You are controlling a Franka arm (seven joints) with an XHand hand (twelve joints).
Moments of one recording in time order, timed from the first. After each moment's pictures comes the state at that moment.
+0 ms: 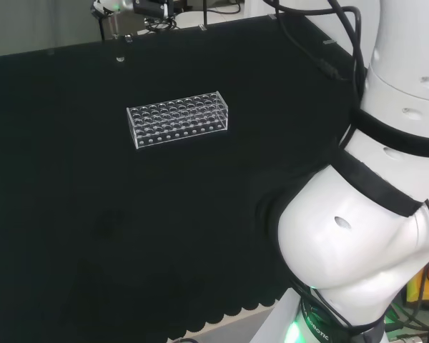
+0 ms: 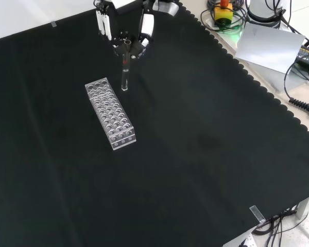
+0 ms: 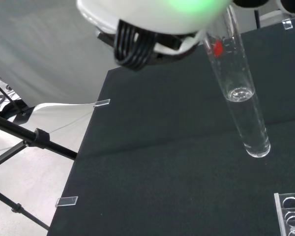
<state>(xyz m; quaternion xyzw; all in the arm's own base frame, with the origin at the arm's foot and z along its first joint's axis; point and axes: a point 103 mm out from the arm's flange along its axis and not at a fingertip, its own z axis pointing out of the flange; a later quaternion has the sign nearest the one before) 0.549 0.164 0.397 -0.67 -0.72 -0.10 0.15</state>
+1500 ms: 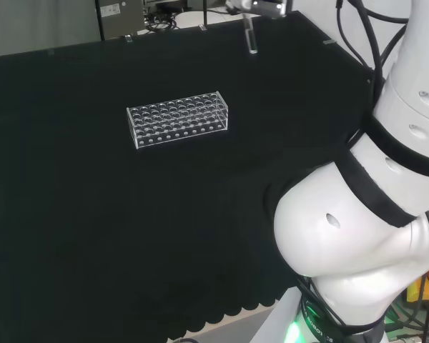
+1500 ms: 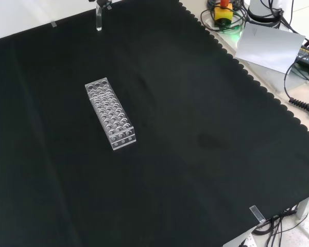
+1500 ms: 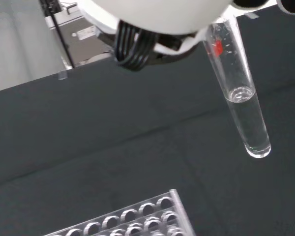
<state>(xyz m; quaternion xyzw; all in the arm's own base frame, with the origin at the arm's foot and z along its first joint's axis) 0.520 -0.066 0.381 -0.81 -0.58 -0.06 0.07</state>
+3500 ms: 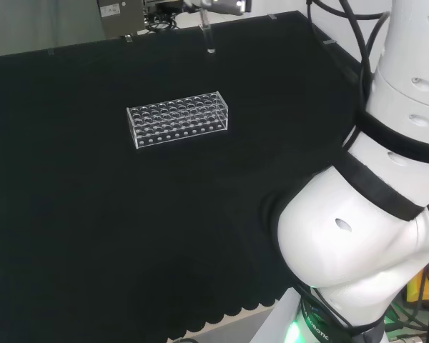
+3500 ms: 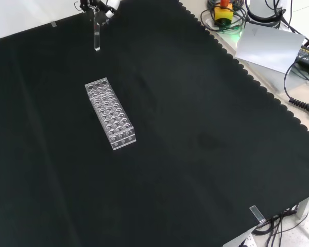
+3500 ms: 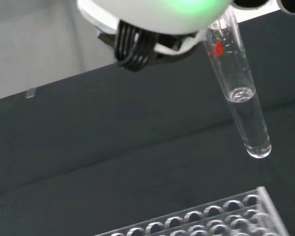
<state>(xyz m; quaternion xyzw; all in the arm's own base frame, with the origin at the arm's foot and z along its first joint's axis) 0.551 -0.013 0.379 -0.78 -0.61 -0.07 0.09</state>
